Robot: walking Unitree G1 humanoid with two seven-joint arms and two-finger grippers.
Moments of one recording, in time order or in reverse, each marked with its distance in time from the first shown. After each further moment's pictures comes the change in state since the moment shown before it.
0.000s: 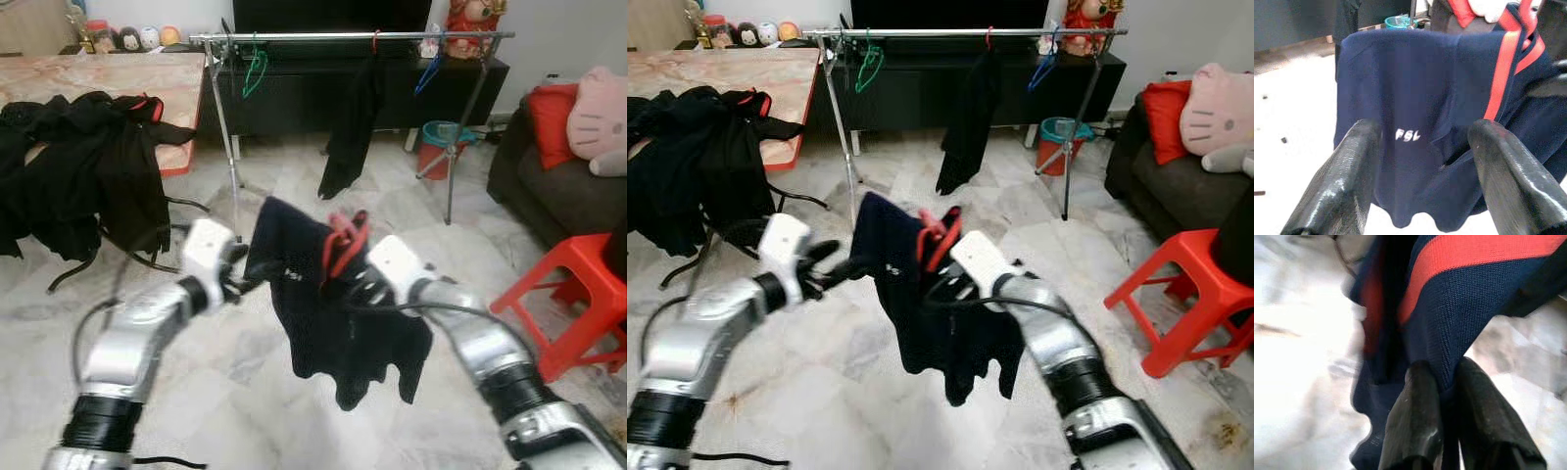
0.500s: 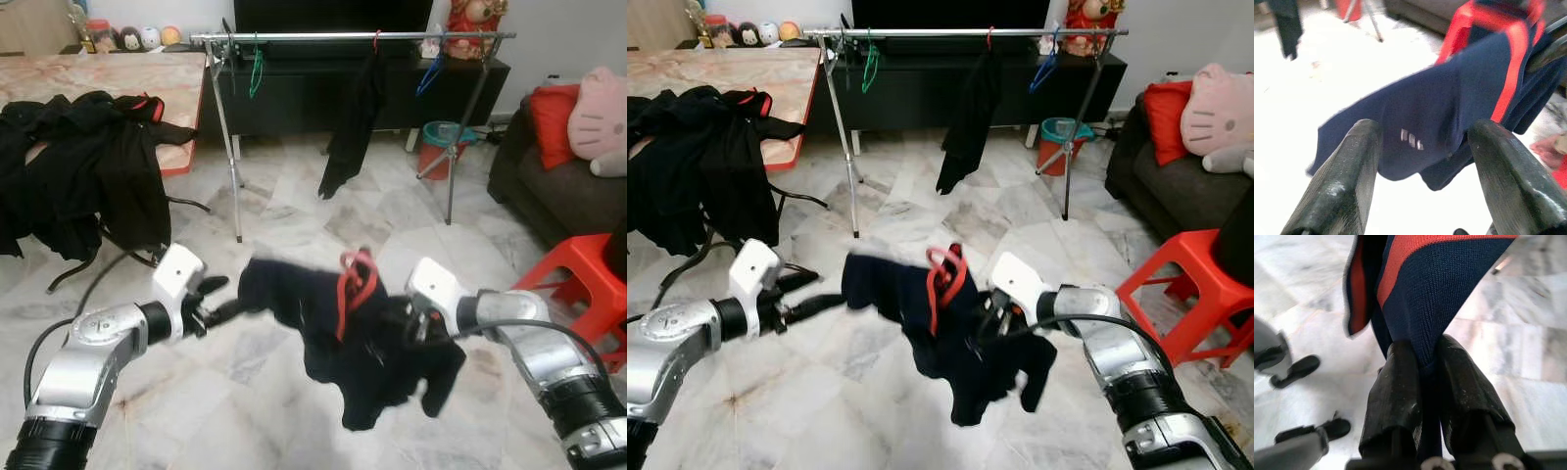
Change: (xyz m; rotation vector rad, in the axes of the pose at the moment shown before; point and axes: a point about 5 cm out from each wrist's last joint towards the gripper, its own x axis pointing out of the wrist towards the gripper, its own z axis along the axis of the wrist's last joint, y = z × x) left arm -0.029 -0.002 -0.017 0.041 0.141 -0.259; right arm -0.035 -0.002 -0.031 -0.110 0.027 0.468
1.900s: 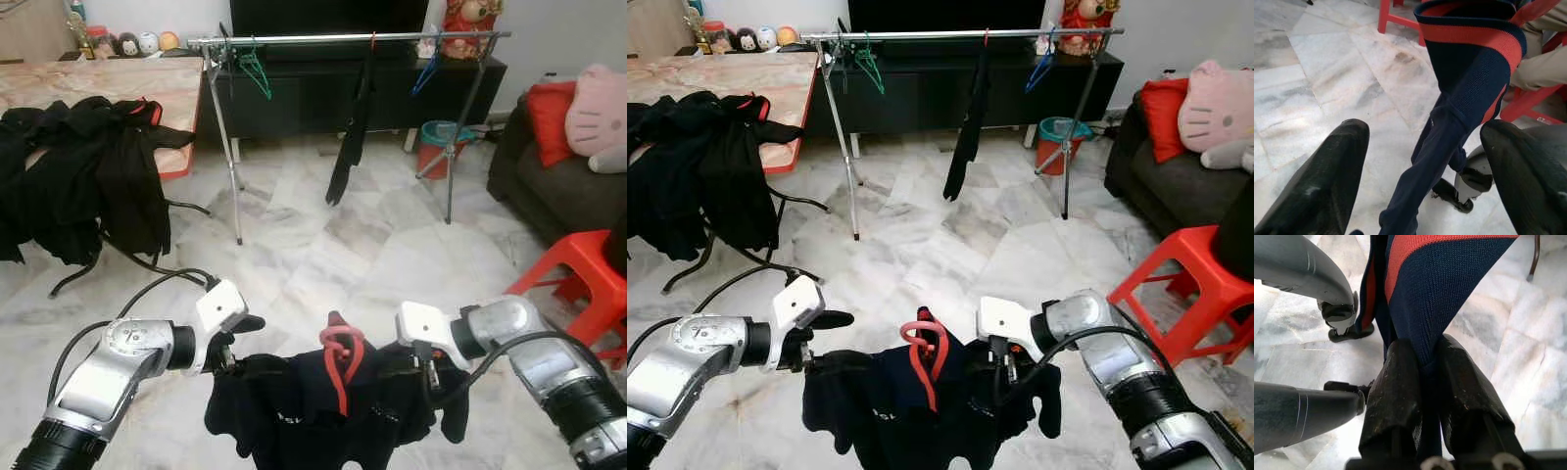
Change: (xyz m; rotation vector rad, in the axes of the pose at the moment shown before) left arm 0.017 -0.032 -0.017 0.102 0.176 -0.261; right arm 0.004 0.023 0.002 -0.179 0.075 0.335
